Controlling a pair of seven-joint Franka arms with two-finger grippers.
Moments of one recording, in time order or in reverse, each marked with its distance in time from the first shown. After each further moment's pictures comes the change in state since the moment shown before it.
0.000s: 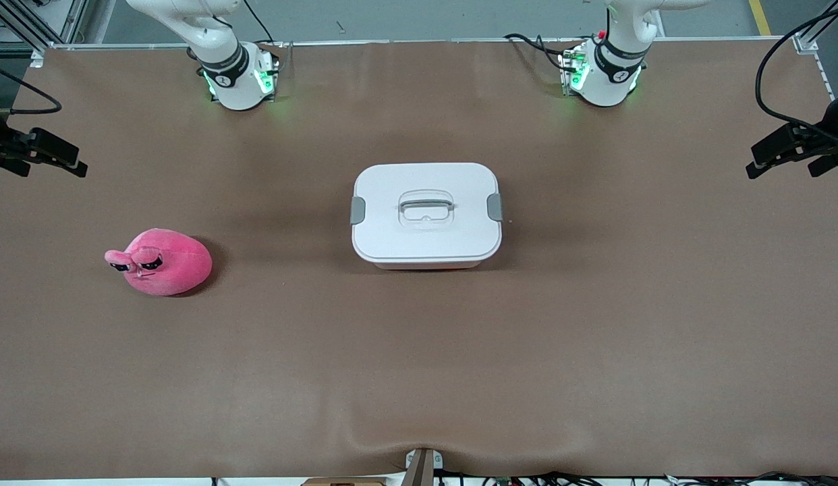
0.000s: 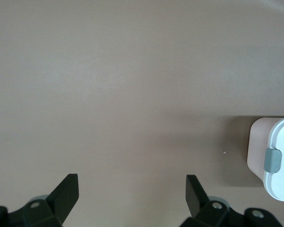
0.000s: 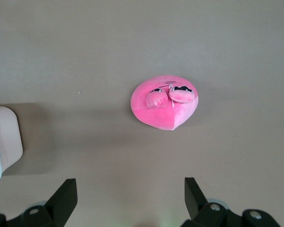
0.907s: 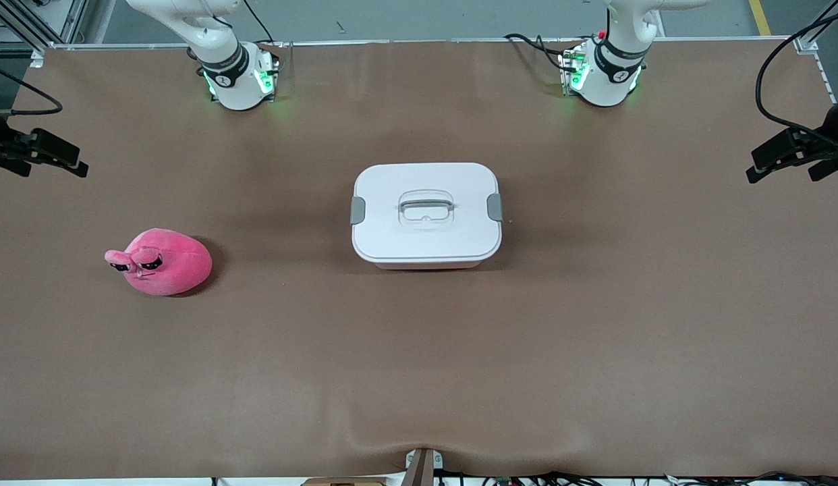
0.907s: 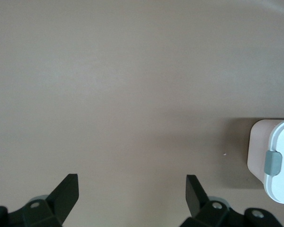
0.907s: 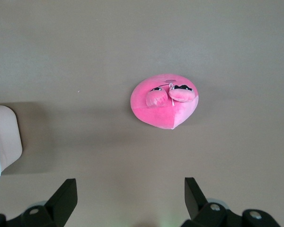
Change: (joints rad) left arm 0.000 0.022 0.000 0.020 0.000 0.001 0.000; right arm -0.001 0.005 -0.001 -0.005 0.000 -0.002 -0.007
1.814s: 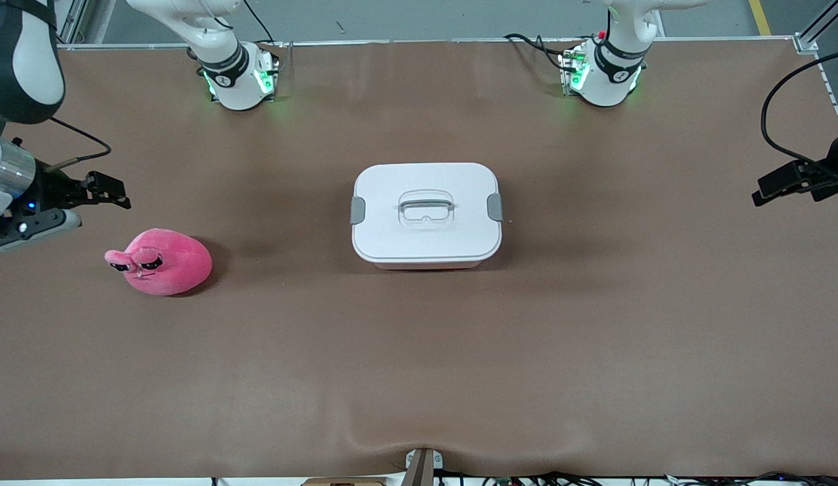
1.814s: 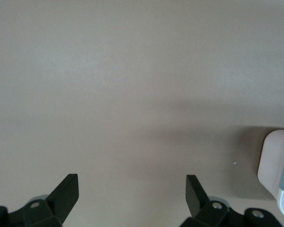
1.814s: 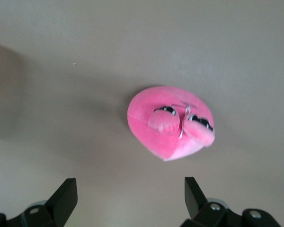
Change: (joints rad) left arm 0.025 0.093 0.022 0.016 0.000 0.041 -0.018; right arm -0.009 0.072 -0.006 -0.239 -0.001 0.284 -0.503
